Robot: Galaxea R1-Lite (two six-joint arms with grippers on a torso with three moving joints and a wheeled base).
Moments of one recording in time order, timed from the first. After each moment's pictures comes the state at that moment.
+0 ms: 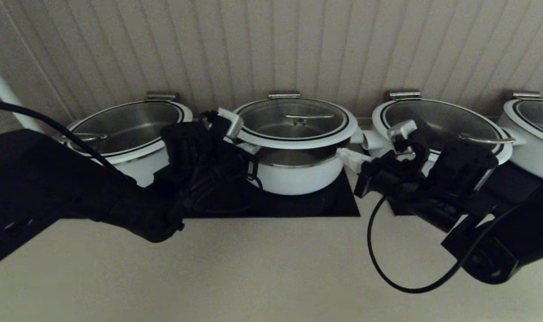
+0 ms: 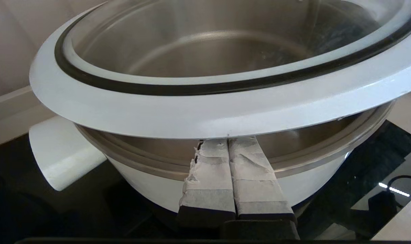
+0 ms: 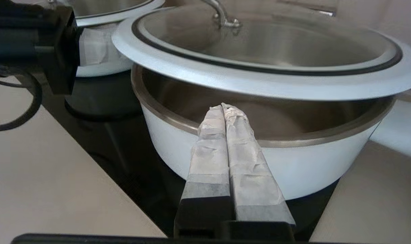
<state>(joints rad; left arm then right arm) -0.46 2.04 -1.02 -1.02 -0.10 0.12 0.41 1.94 -0.71 -1.38 0.29 -0.03</state>
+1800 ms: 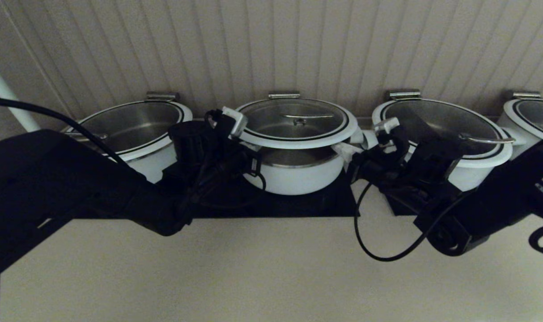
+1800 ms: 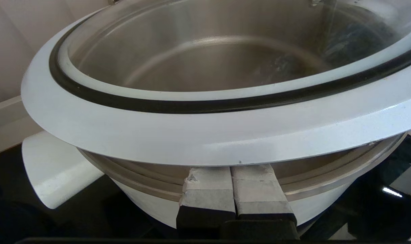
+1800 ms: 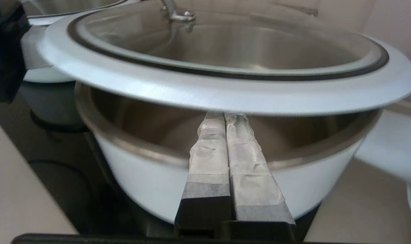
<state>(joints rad) -0.46 2.09 -1.09 -1.02 -0.10 0.13 0.36 2.11 -0.92 -1.38 0.31 -0.03</state>
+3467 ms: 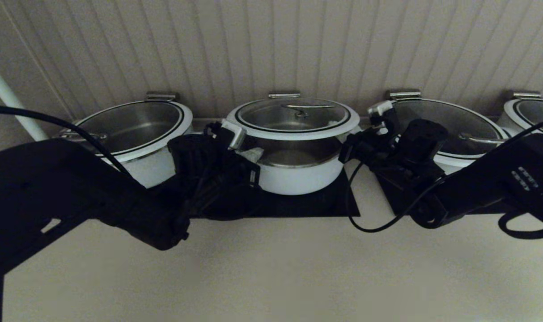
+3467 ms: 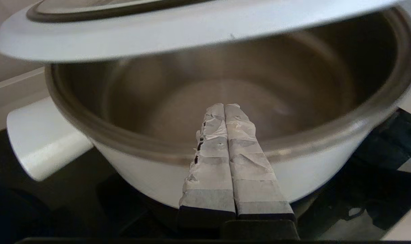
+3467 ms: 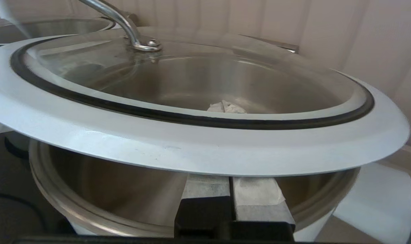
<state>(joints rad) -0.46 2.10 -0.98 -1.10 -0.10 0.13 0.33 2.18 -1.16 -1.31 0.32 -0.03</state>
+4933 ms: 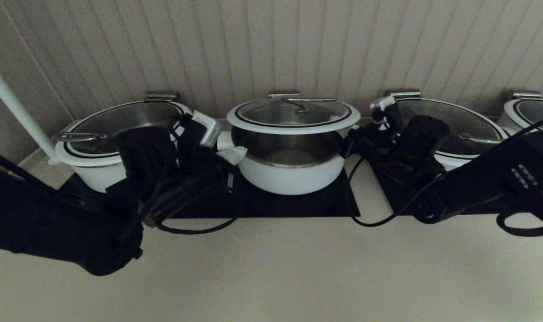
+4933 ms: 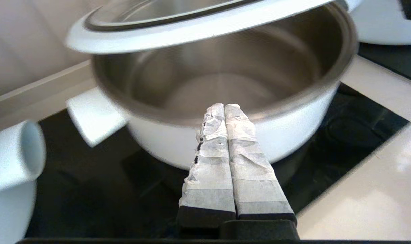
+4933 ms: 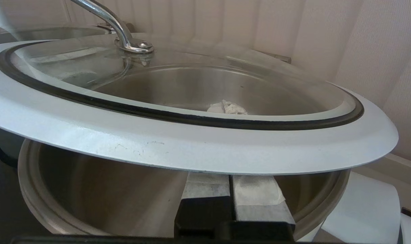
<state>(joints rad) -0.46 1.83 -0.77 -1.04 -0.10 0.15 0.32 2.19 -1.20 -1.31 0.32 -0.03</state>
